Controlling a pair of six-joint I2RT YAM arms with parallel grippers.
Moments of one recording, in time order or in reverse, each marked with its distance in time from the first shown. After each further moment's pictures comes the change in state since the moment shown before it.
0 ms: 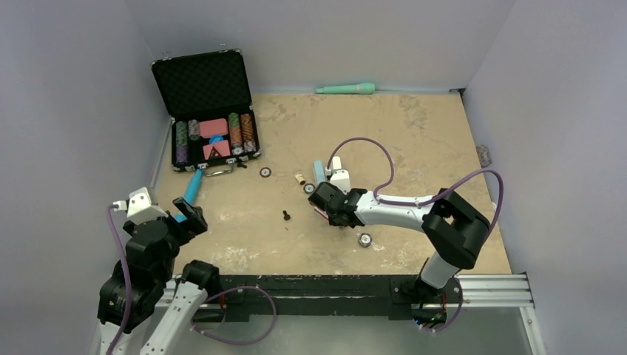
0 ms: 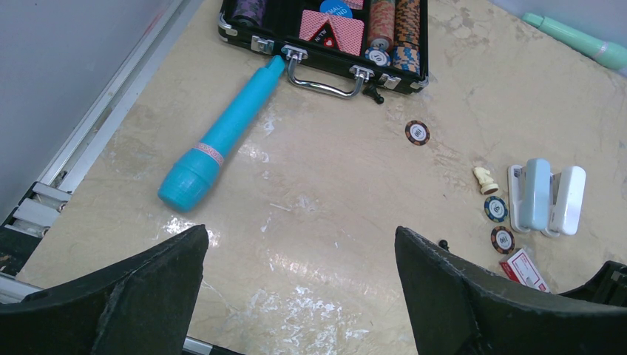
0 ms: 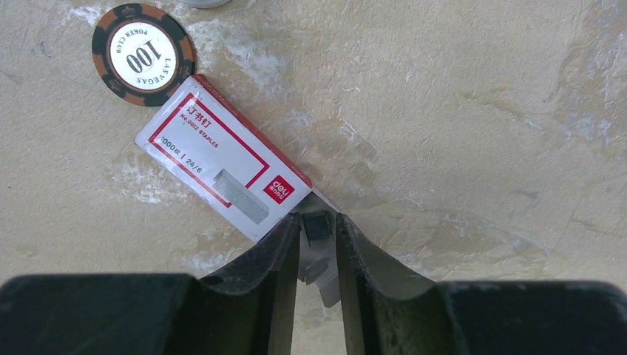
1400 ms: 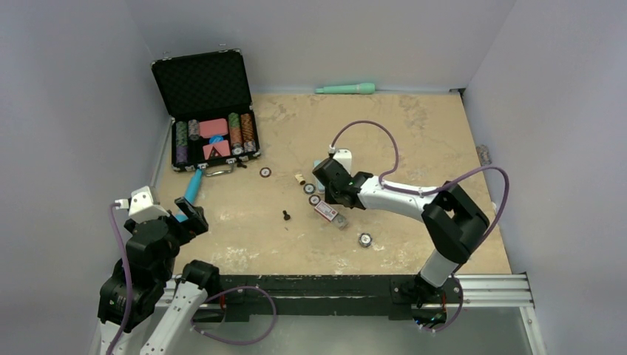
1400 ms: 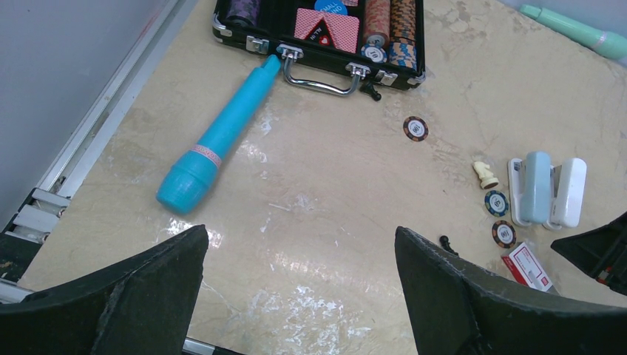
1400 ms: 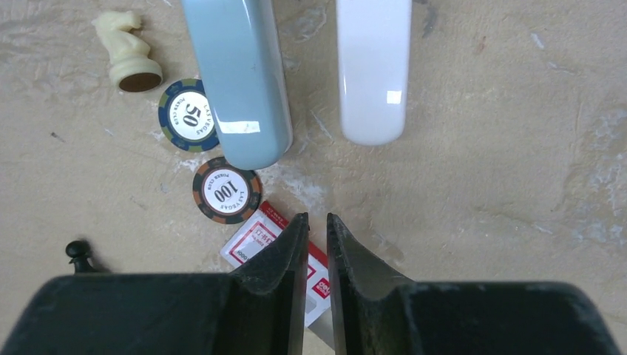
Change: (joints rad) left arm 0.000 0.004 0.000 0.007 0.016 0.023; right arm -0.136 0.014 0.091 0.130 -0.074 -0.057
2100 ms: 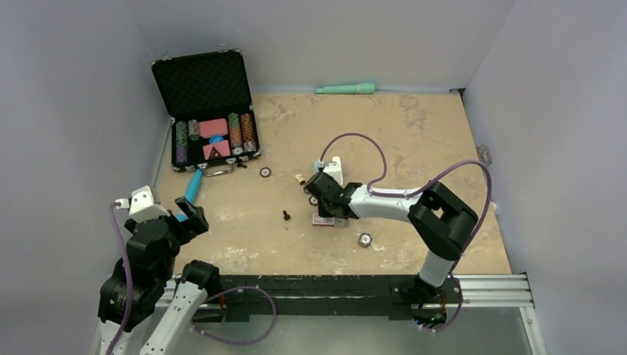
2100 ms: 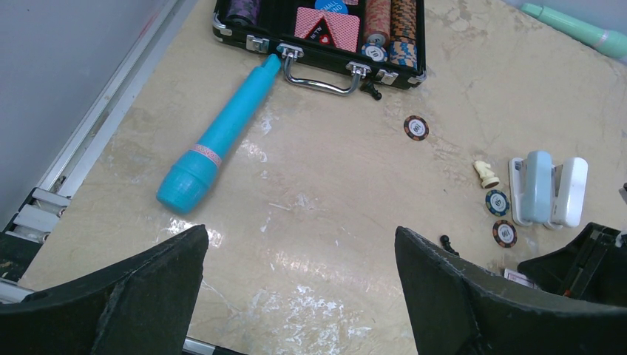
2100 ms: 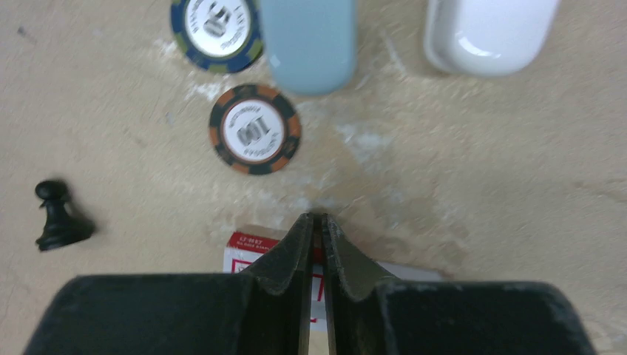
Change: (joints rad) left arm 0.000 0.004 0.000 0.000 0.000 0.000; right arm 0.065 0.079 -0.042 0.059 -0.050 -0.002
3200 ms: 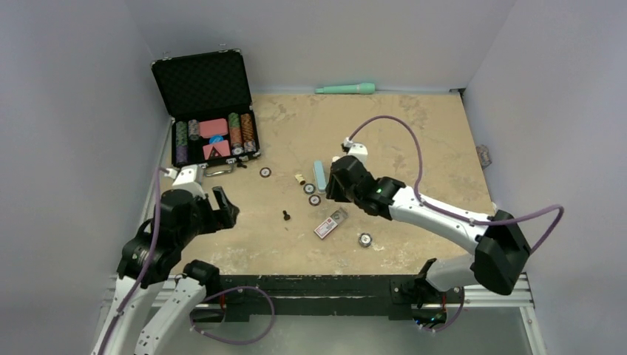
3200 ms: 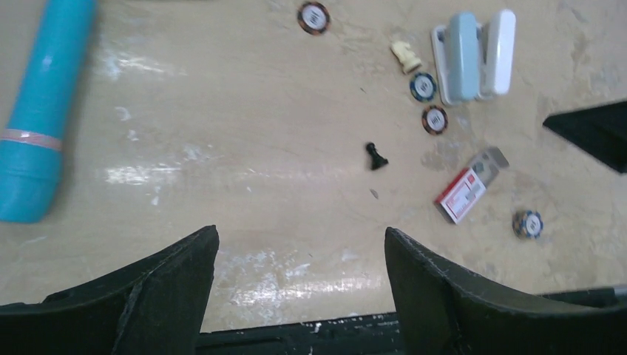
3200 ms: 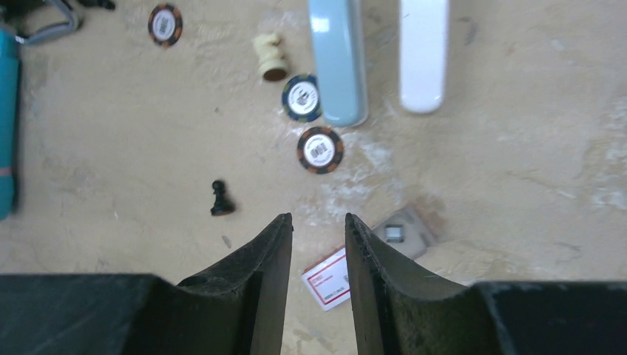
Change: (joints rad) left arm -0.013 0.188 -0.034 0.088 0.335 0.032; right arm 0.003 -0.347 -0.012 -0.060 -0.029 0.066
